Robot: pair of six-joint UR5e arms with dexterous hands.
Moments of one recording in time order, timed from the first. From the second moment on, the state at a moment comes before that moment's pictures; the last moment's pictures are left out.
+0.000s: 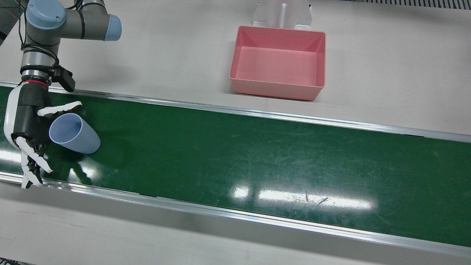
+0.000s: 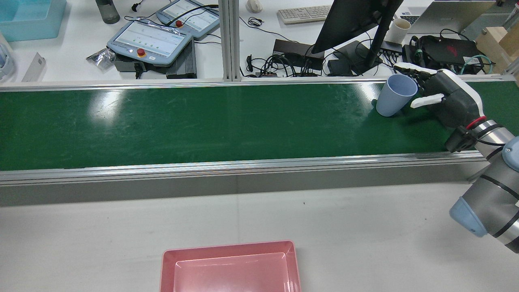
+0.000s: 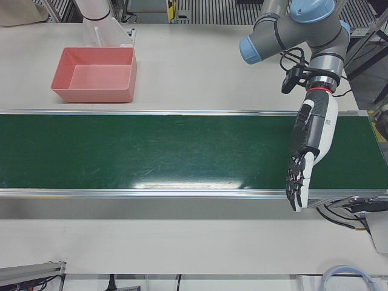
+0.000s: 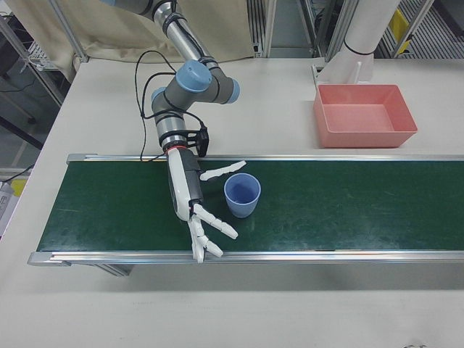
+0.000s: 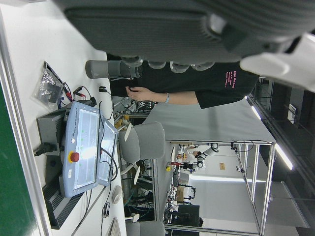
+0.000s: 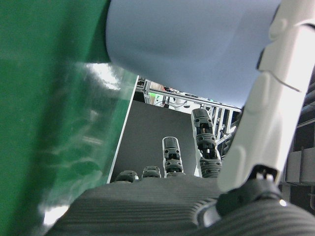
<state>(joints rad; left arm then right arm) -1.44 -1.74 -1.72 0.22 1.79 0.01 1.02 -1.47 1.72 -3.22 -1.26 -0.27</state>
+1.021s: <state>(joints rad) -1.44 -1.74 -1.72 0.22 1.79 0.01 1.04 -1.45 1.85 -3.24 -1.25 -0.25</state>
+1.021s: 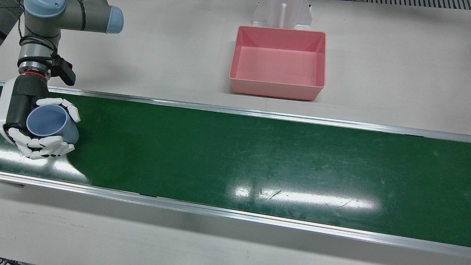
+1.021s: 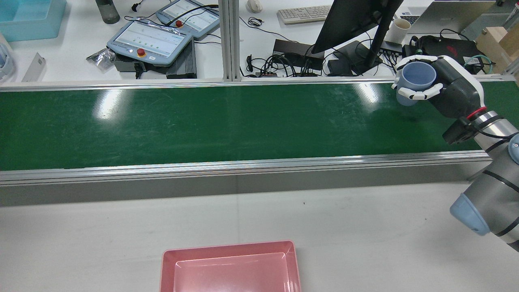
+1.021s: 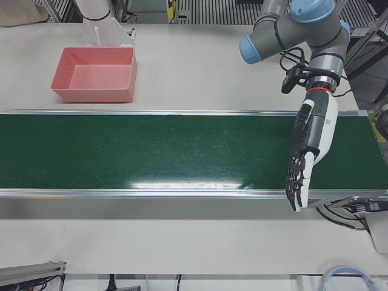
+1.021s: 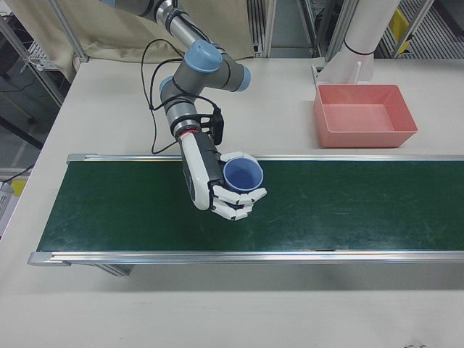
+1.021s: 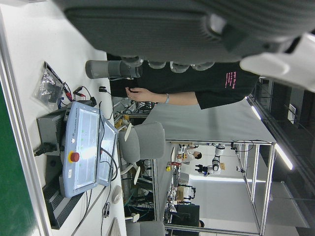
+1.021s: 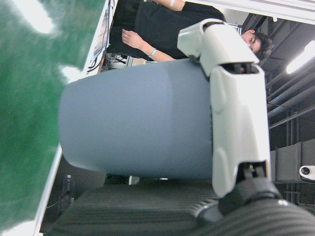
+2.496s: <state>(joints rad) -1.44 -1.74 -1.72 0.22 1.79 0.01 0.20 -1.29 2.25 -3.46 -1.08 -0.66</state>
